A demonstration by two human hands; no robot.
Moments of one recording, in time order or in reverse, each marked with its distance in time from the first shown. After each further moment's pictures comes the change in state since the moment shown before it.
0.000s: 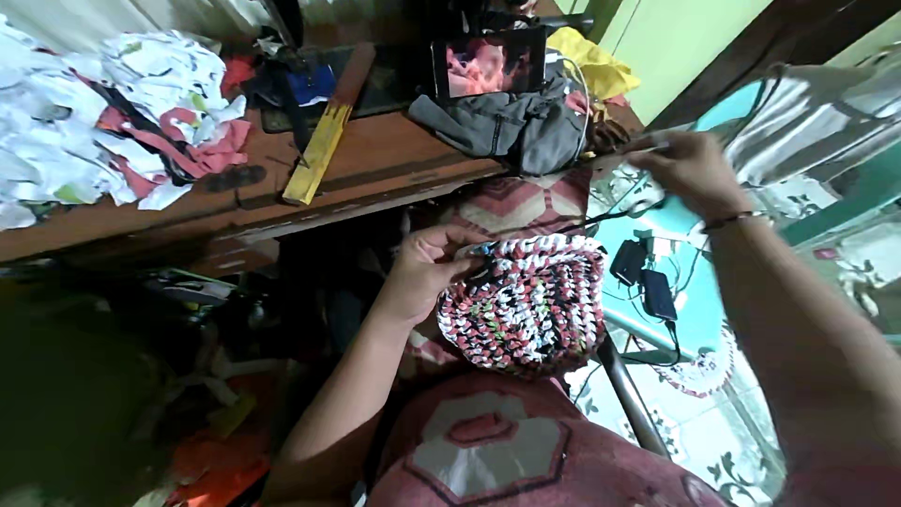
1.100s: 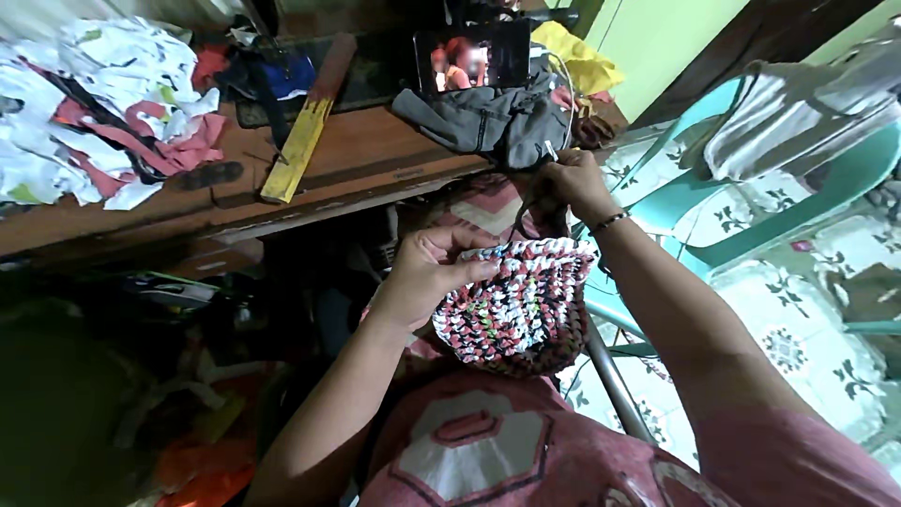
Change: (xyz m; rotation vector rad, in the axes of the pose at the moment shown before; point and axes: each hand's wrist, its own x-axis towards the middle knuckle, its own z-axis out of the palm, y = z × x) left_hand 0.003 0.007 0.019 0.035 -0.040 -0.048; right_hand 0.035 -0.015 0.110 0.271 0.041 0.232
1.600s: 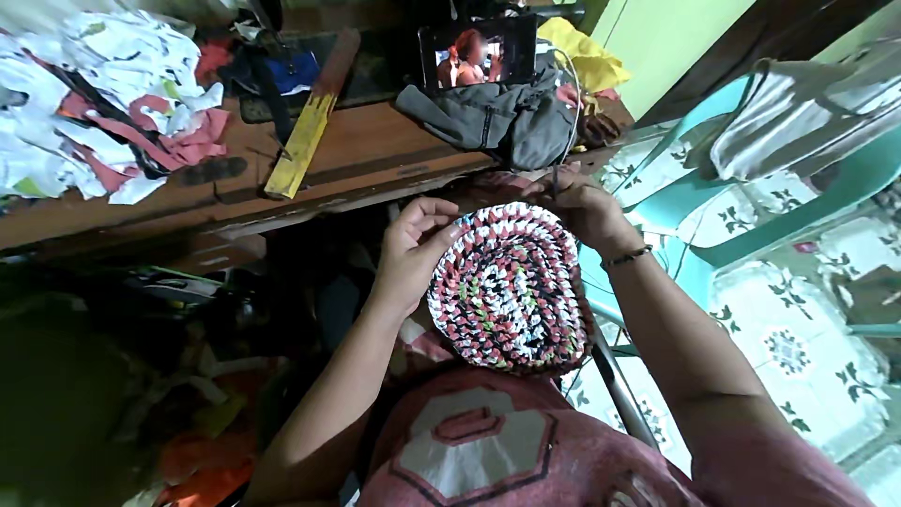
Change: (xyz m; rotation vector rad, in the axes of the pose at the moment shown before) left_hand 0.005 -0.012 -0.018 0.246 0.229 0.041; right_hand -0.054 -0.006 -0.006 0.509 -0.513 -0.313
